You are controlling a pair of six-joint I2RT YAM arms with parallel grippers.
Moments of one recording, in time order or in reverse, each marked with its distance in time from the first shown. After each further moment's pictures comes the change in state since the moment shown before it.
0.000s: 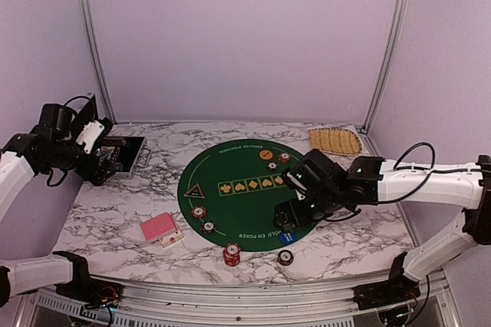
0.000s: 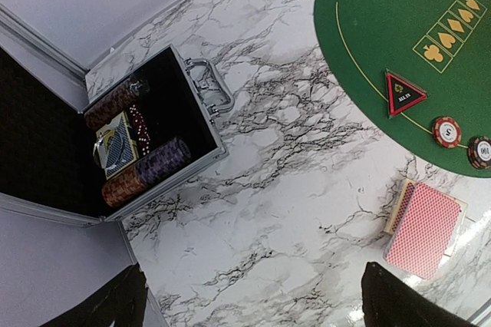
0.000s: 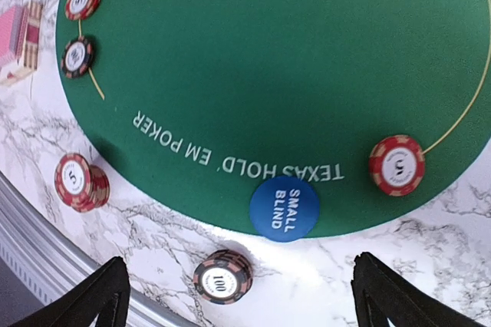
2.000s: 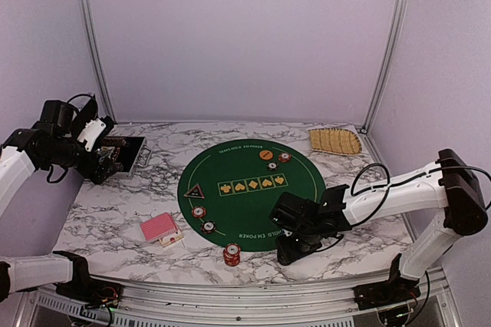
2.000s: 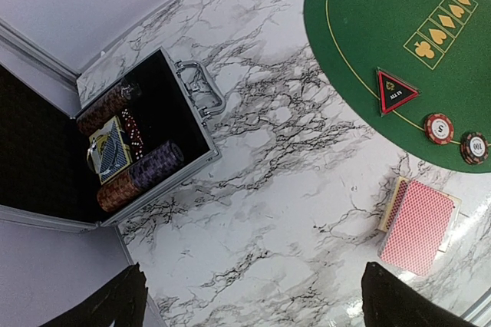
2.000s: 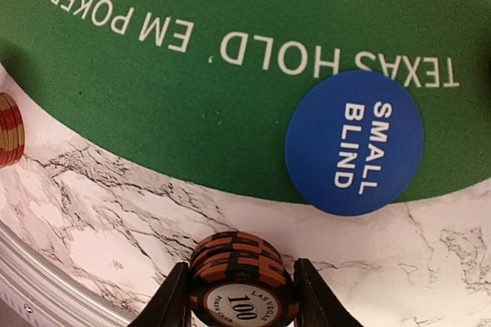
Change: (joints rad) left arm 0.000 0.035 0.039 -0.030 0.024 0.018; right arm 0.161 0.212 -0.103 0.062 -0.051 0.144
